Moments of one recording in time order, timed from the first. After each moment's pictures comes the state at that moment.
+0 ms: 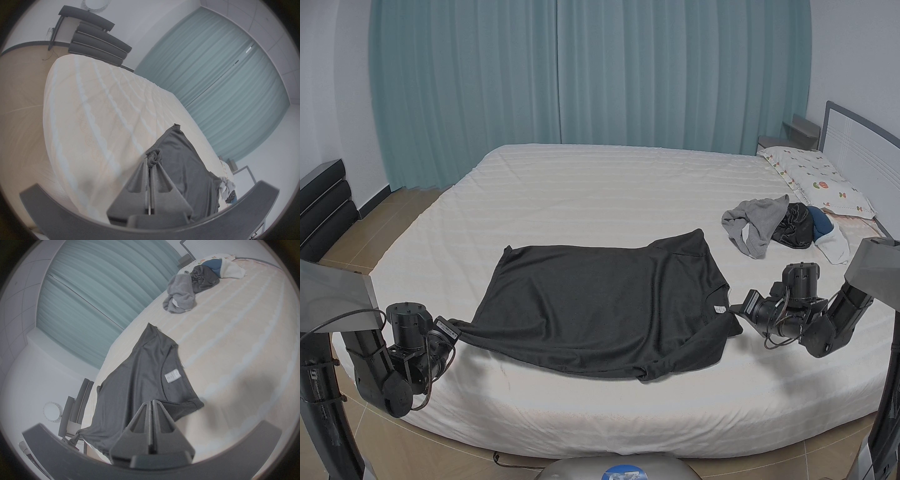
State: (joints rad) left arm -0.11 2.17 -0.34 -1.35 0.23 -0.97; right arm 0.14 2.21 -0.74 -0.95 0.24 0.74
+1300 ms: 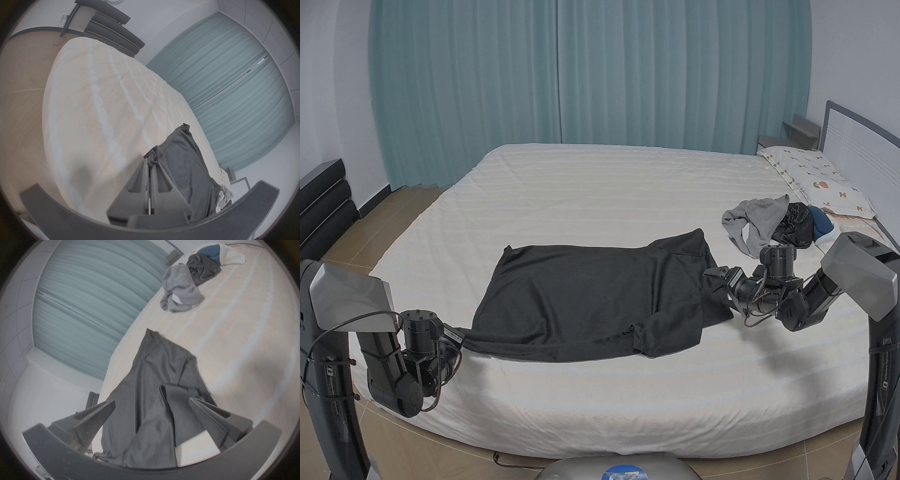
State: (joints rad) left arm -0.11 2.28 -0.39 -1.36 0.23 -1.10; right arm 0.14 2.39 -1.14 -0.78 0.25 0.90
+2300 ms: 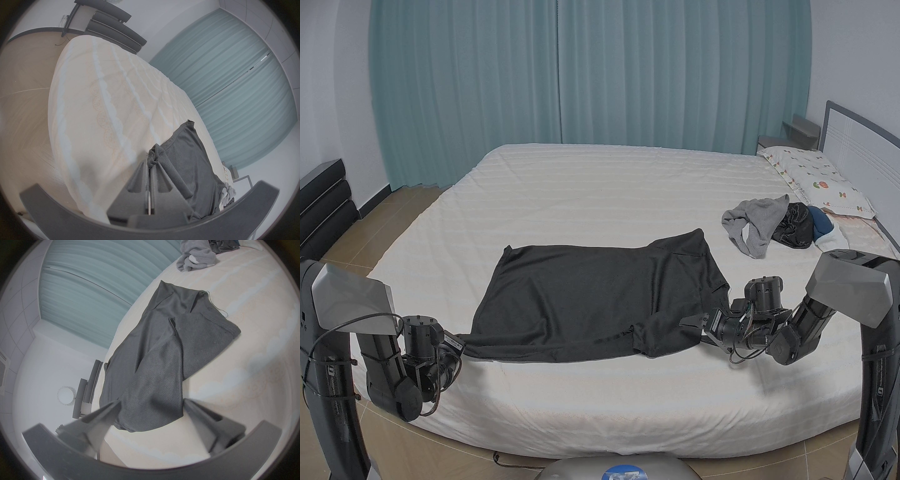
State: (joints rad) left arm -0.11 2.29 -0.36 -1.36 0.22 -1.10; right arm 0.23 2.39 -0.91 -0.89 0.42 0.77
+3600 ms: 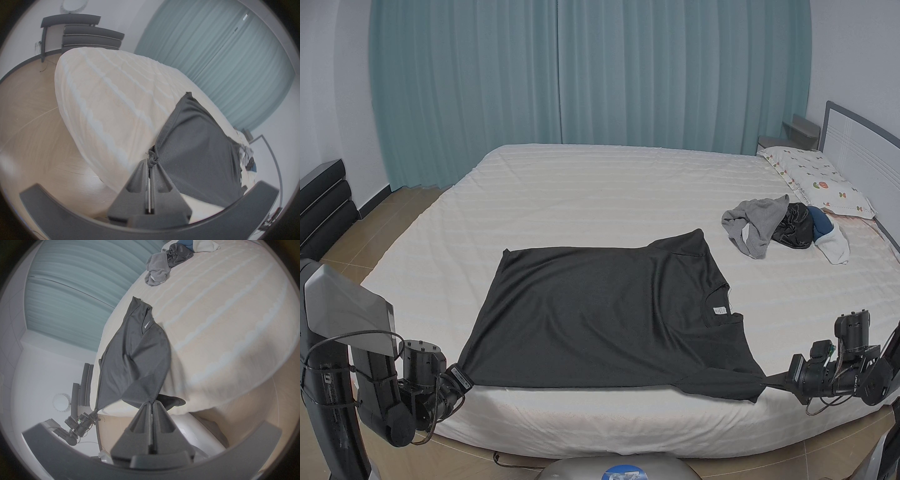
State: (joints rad) left arm -0.19 2.24 -0.14 -1.38 0.21 -0.86; right arm 0.02 1.88 -0.18 -0.90 0.48 0.67
